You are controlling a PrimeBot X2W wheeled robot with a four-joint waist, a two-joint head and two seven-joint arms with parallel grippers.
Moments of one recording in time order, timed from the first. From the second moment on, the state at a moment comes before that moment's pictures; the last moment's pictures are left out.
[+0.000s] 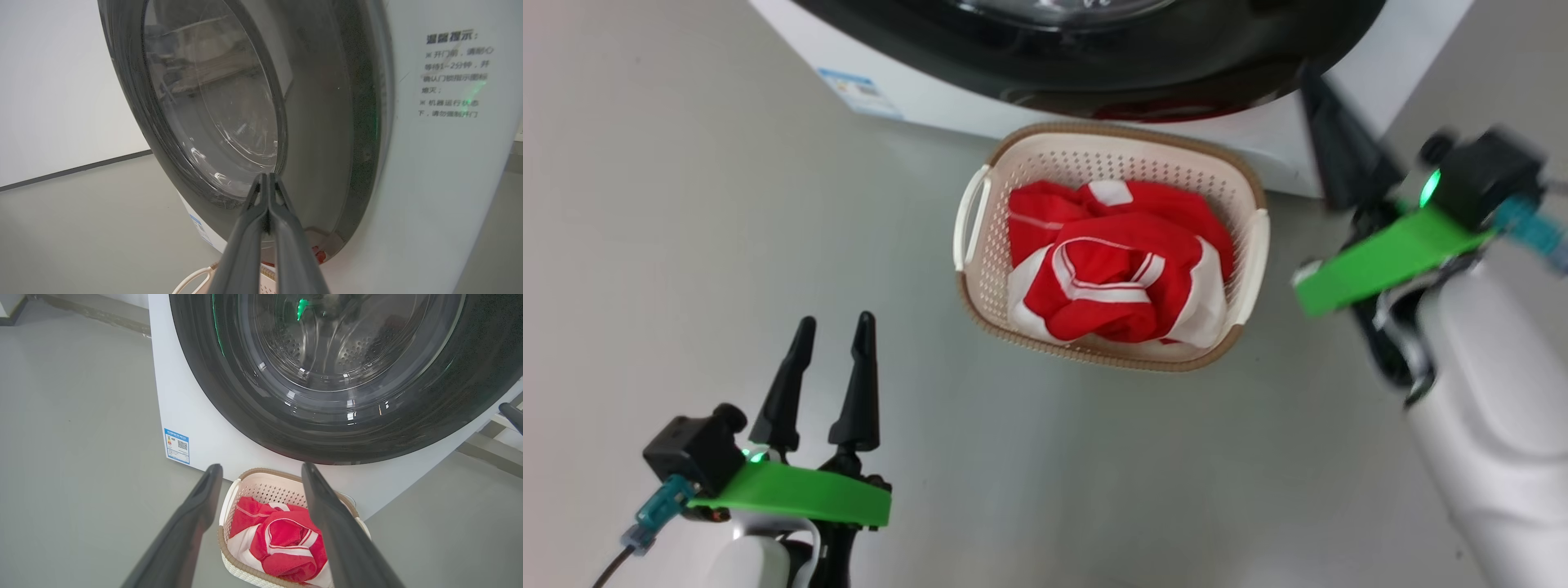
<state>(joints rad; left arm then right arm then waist) -0.28 0.03 -0.11 0.26 -0.51 -0.10 -0.25 -0.70 -0.21 0.24 0.41 0.41 0.13 -0.26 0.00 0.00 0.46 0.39</state>
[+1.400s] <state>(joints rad) -0.10 0.06 0.00 0.24 -0.27 -0.12 -0.25 -0.02 -0.11 0.00 0.24 0.41 0.13 -0.26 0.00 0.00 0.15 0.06</state>
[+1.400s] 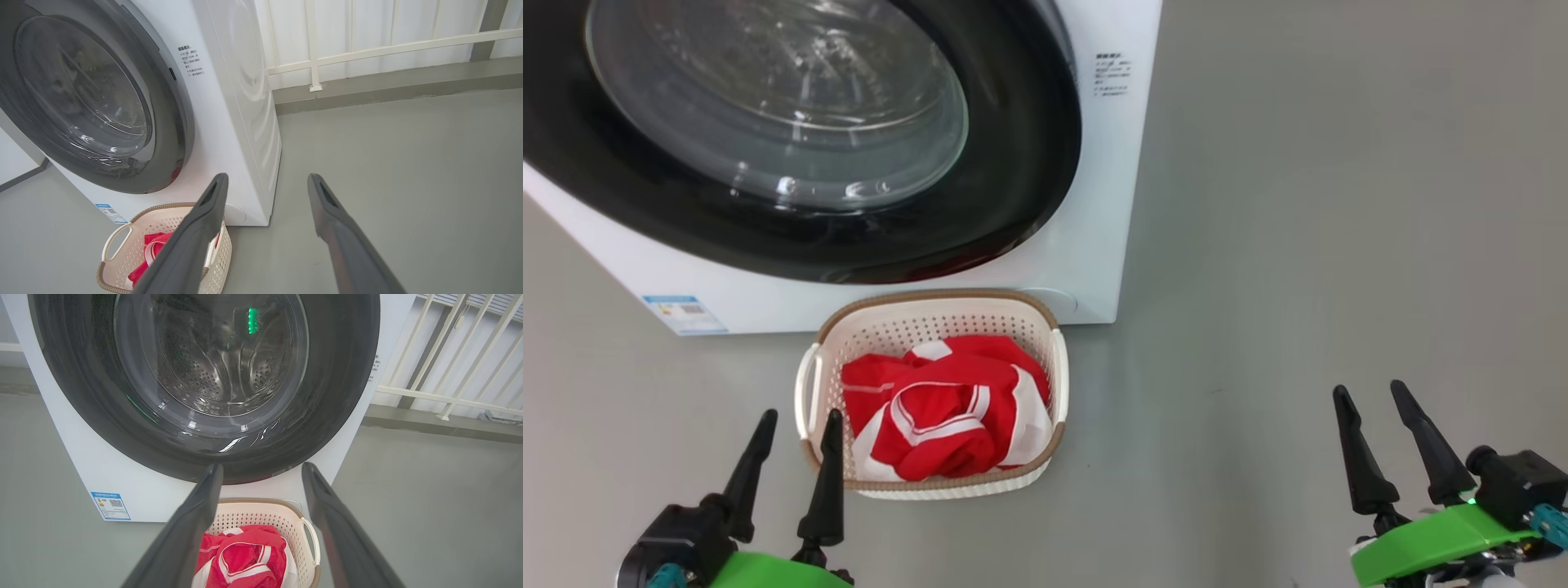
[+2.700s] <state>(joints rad) -0.08 0.07 0.00 0.19 -0.28 -0.13 -0.25 0.04 -0.06 -0.07 0.19 0.40 0.13 -0.26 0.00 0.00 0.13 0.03</state>
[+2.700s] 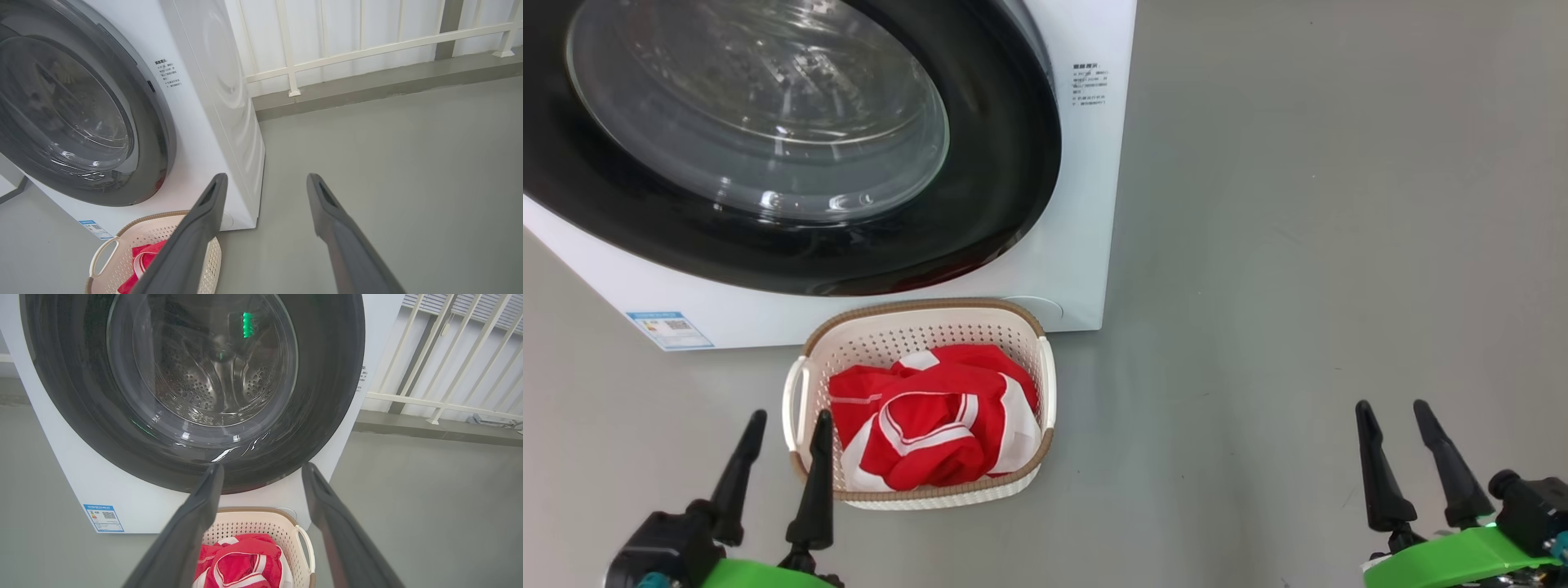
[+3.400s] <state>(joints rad) -0.04 0.05 -0.01 0.27 -0.42 -0.12 -0.21 0.04 -0.04 -0.06 0.27 0.54 0.13 -0.22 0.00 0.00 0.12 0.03</state>
